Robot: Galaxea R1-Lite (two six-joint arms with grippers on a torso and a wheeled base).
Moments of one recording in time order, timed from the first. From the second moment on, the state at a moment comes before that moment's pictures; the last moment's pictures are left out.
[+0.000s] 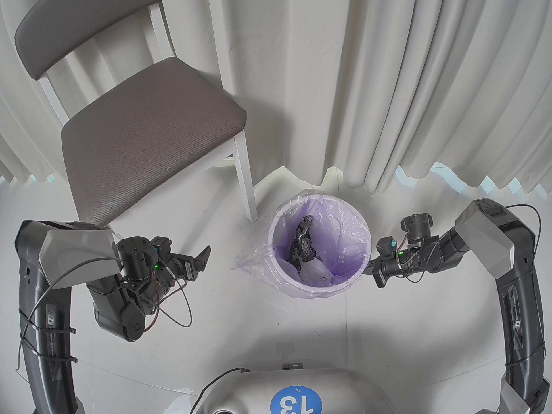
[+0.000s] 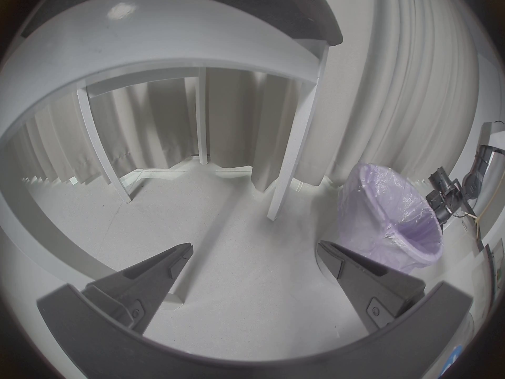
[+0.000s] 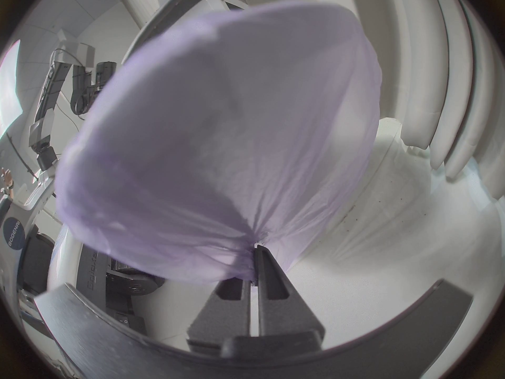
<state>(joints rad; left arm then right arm) -0.22 2.38 -0.69 -1.50 -0.03 -0.01 0.11 2.64 -1.53 -0.30 0.68 -0.58</state>
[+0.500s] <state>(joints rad) -0.36 2.44 -0.74 -1.51 -0.03 -0.03 0.07 2.72 -1.63 -0.25 0.65 -0.60</state>
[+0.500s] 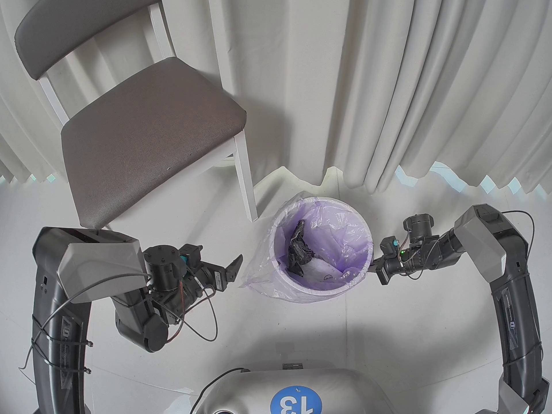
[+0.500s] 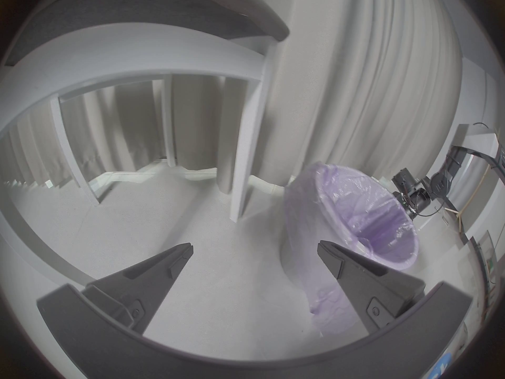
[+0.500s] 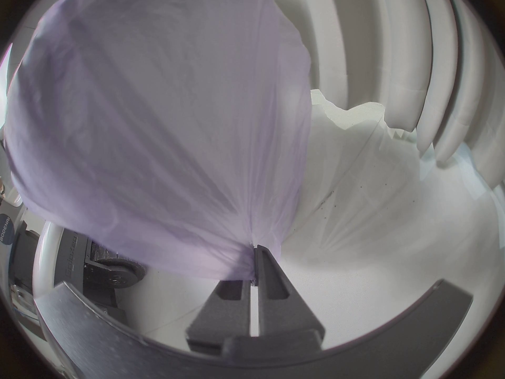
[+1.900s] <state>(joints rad) -0.39 2.78 -1.57 -0.87 -0.03 -0.03 -0.10 2.14 -0.91 -0.62 0.66 -0.61</state>
